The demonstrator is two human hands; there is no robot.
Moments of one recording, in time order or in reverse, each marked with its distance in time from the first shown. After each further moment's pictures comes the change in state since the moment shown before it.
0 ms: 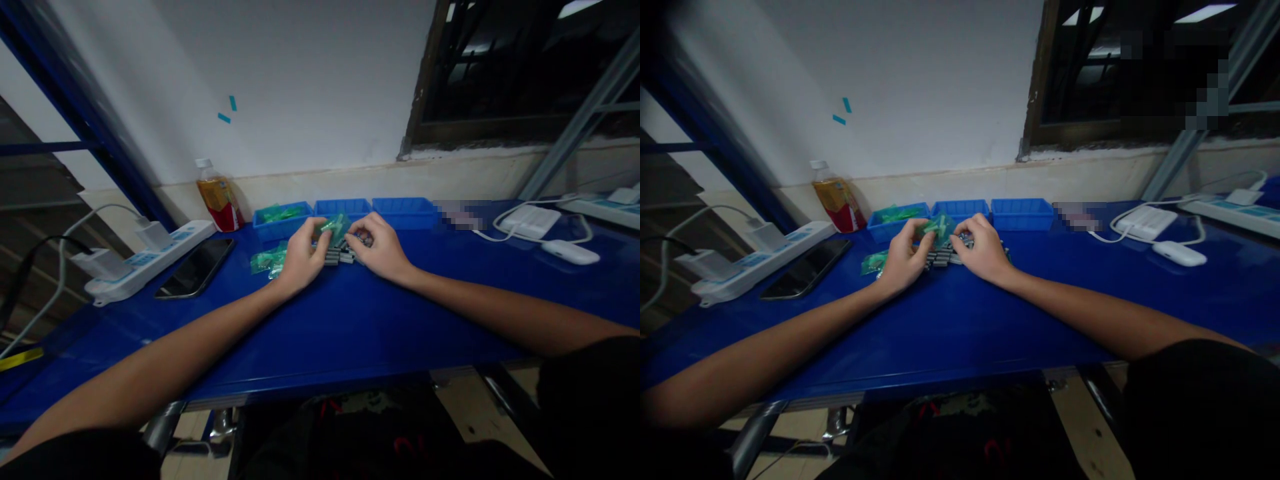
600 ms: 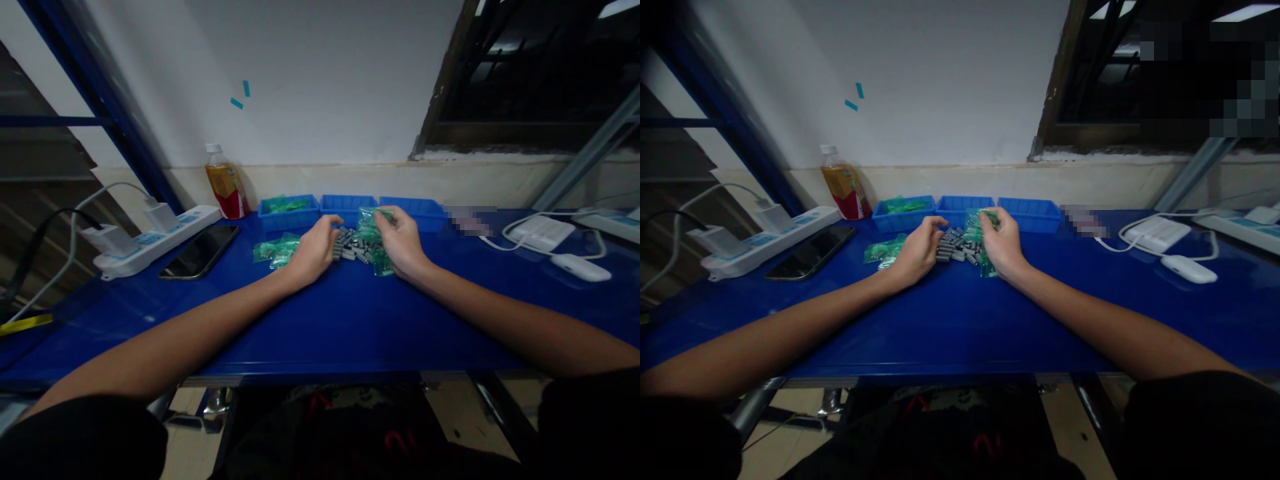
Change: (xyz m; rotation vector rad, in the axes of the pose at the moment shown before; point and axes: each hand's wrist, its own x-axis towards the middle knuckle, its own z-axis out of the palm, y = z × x) left_hand -0.002 -0.001 0.010 0.182 -0.179 0.040; right_hand 0.008 0.027 -0.003 0.307 0.221 0.276
